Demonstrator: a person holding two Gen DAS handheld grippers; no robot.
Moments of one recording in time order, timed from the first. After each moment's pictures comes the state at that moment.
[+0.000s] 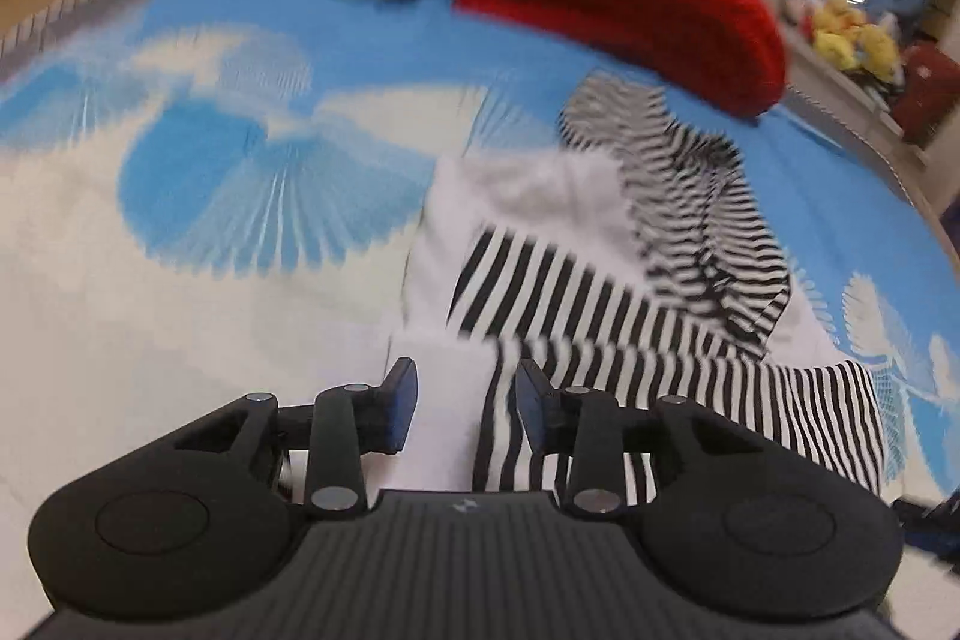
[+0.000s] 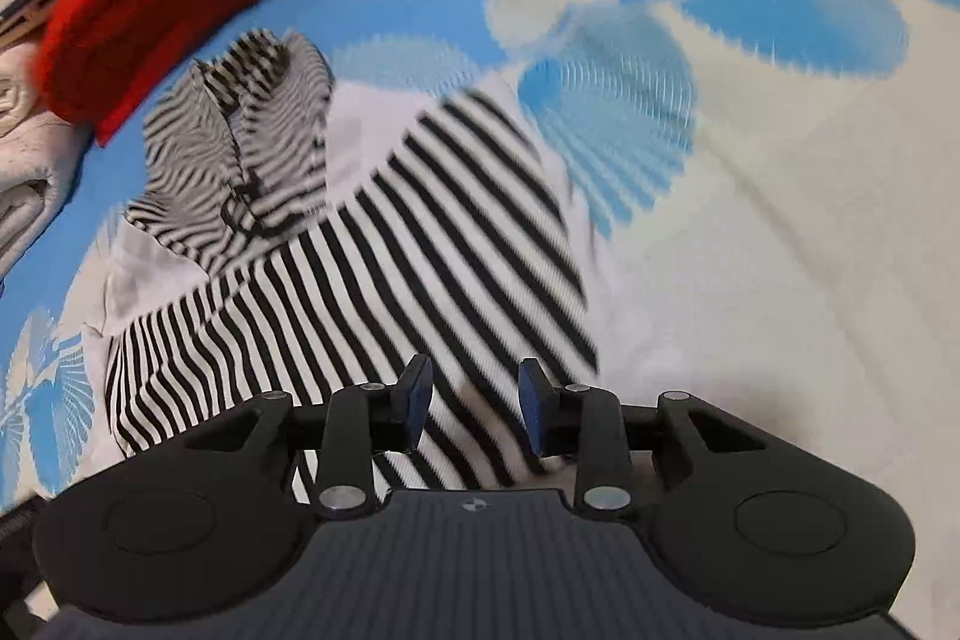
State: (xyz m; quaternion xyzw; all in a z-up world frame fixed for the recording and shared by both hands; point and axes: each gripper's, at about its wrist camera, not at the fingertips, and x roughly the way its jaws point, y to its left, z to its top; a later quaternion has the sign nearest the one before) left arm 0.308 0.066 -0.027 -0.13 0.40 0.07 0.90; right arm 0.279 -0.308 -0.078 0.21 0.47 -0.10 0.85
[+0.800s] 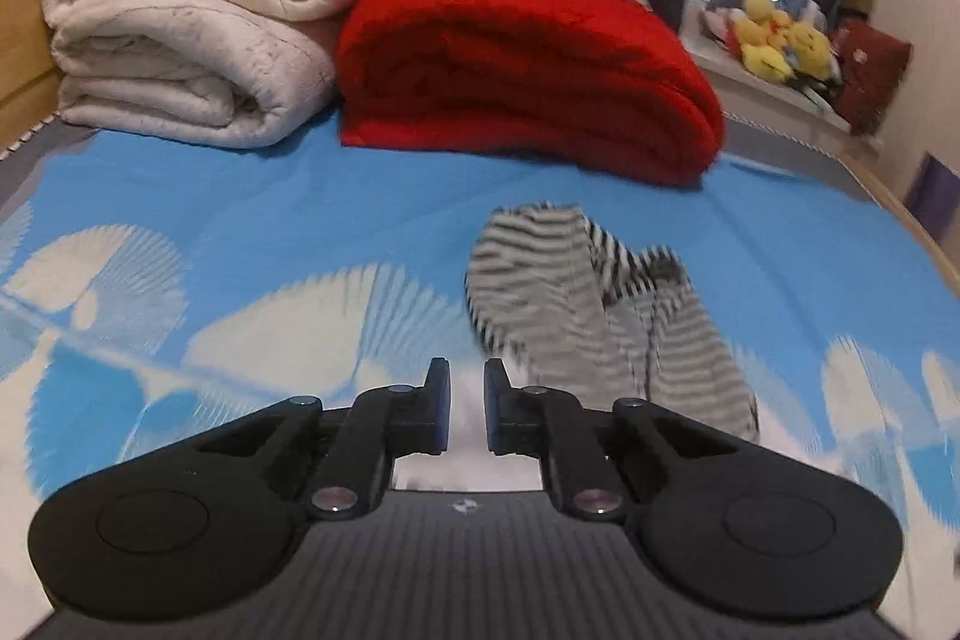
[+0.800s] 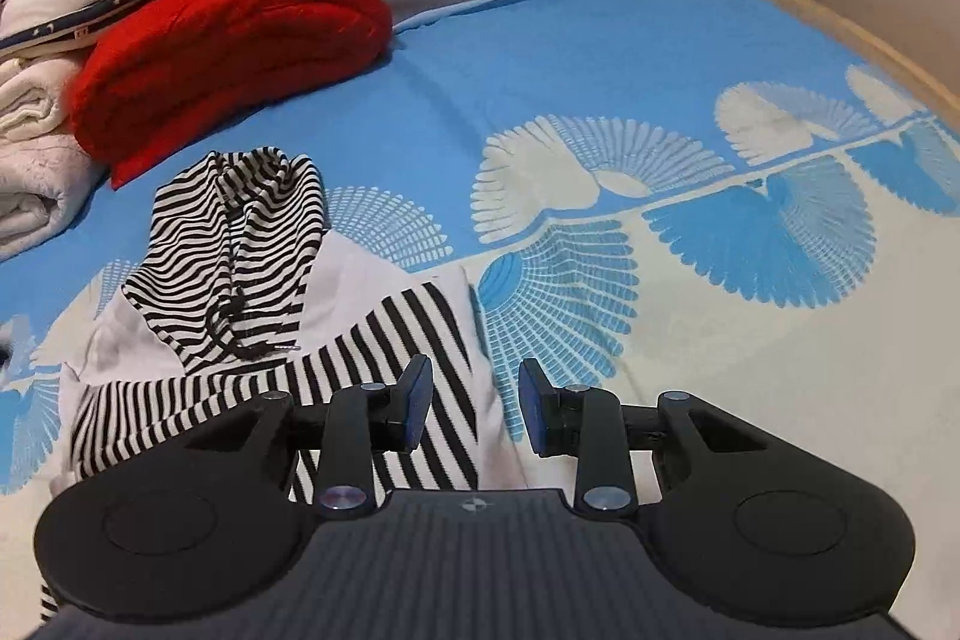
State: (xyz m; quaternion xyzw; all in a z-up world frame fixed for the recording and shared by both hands) left arm 0.463 0.034 0.019 -0.08 0.35 0.01 0.93; right arm 0.291 -0.352 -0.035 0.14 0.40 -0.09 0.90
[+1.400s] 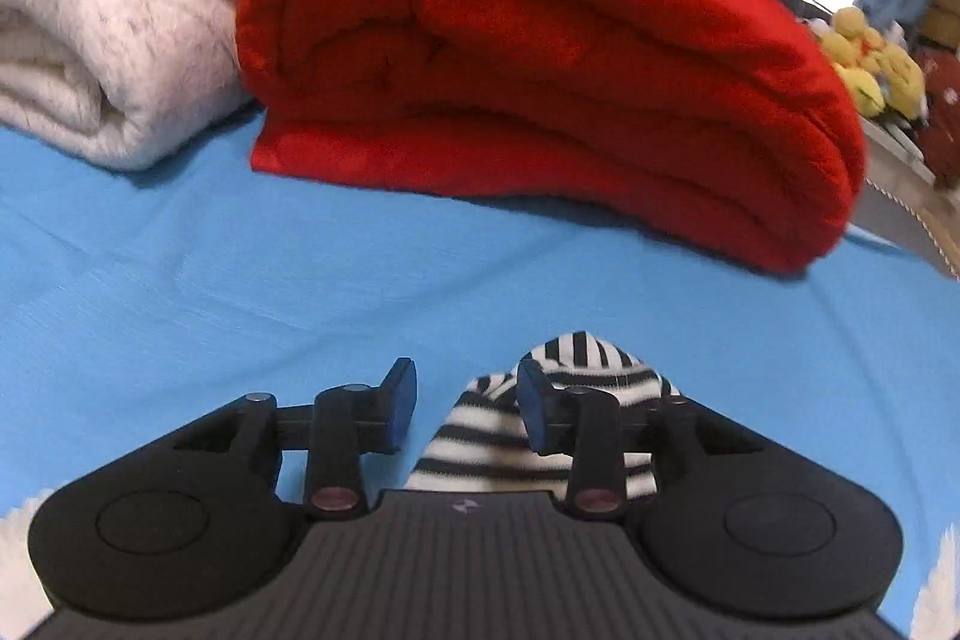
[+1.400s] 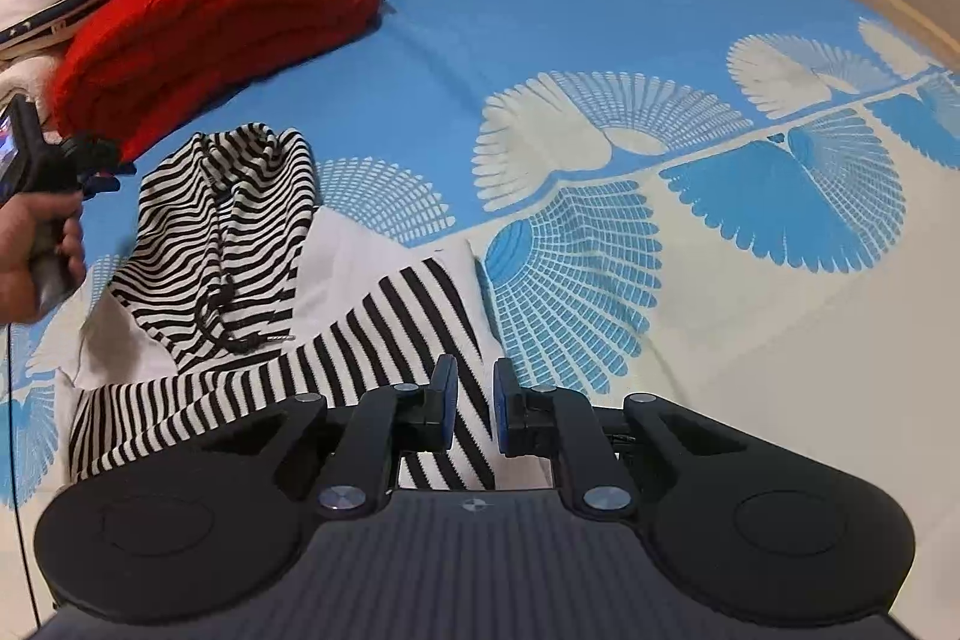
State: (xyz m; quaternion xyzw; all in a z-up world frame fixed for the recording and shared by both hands) left arm 0.723 0.012 -0.065 -0.11 0.37 0.04 0.92; right arm 0.313 -0.353 -0.056 0.15 0.43 -0.10 0.89
